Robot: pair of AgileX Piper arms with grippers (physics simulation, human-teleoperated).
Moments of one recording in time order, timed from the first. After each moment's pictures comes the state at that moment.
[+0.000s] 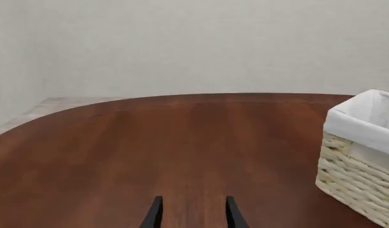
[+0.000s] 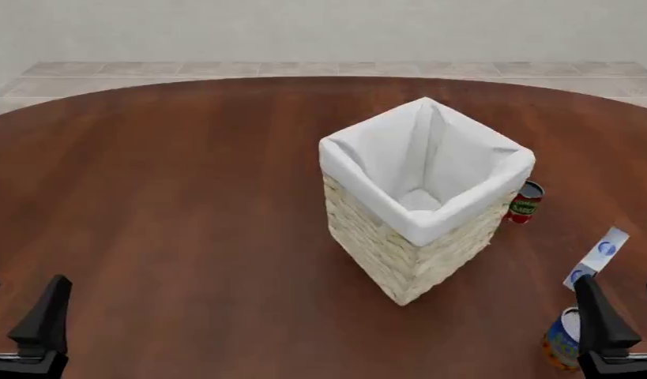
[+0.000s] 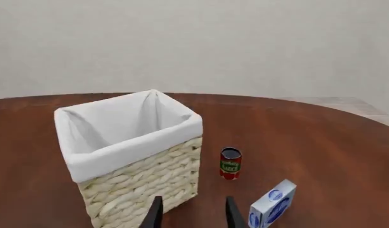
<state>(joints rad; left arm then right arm) 0.00 0.00 0.00 0.00 0.00 0.00 0.00 0.00 0.00 0.00</state>
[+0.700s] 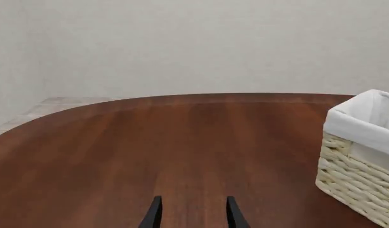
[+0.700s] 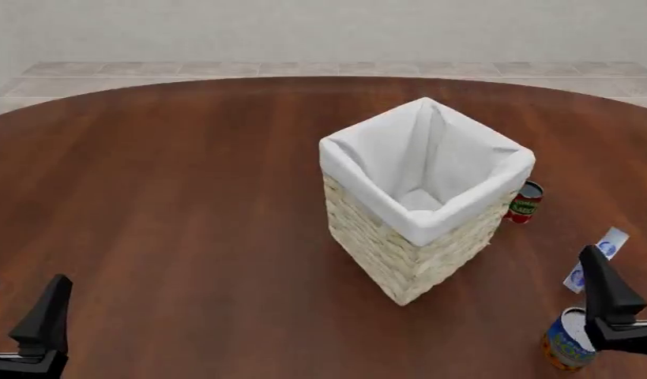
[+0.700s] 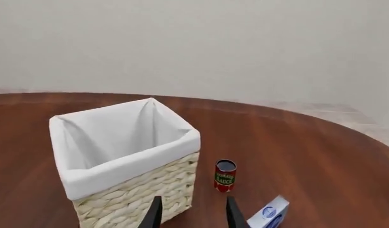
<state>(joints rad) 0.00 0.01 0.00 0.00 0.00 0.00 0.19 -0.11 -0.06 -0.05</state>
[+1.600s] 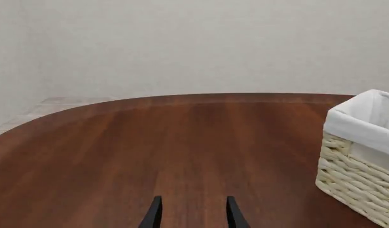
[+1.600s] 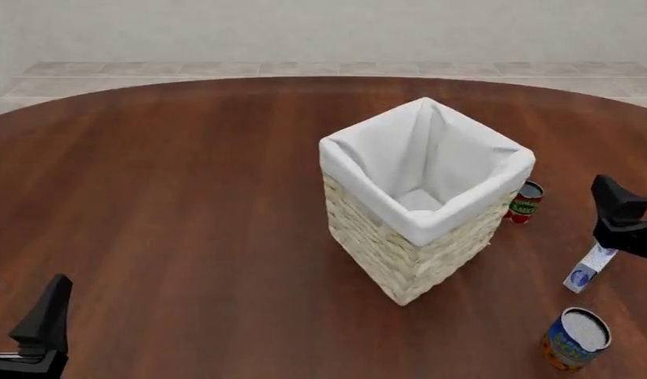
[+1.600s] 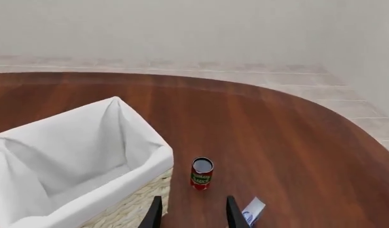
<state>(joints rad) 0.00 0.01 0.00 0.00 0.00 -0.12 0.63 -0.43 0.00 -0.08</state>
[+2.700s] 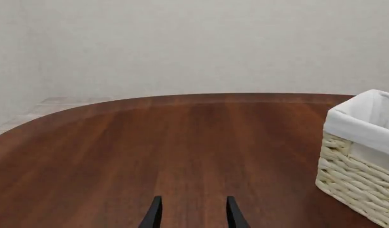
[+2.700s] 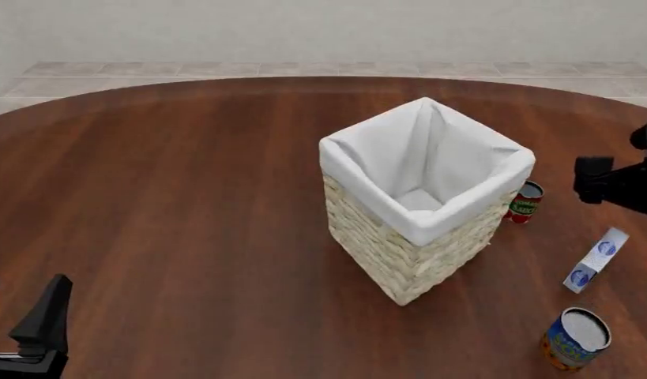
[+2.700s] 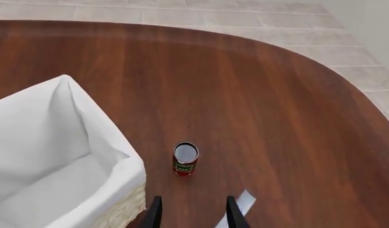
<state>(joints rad) 0.00 0.01 0.00 0.00 0.00 -0.20 1.07 -0.68 0.08 -0.12</state>
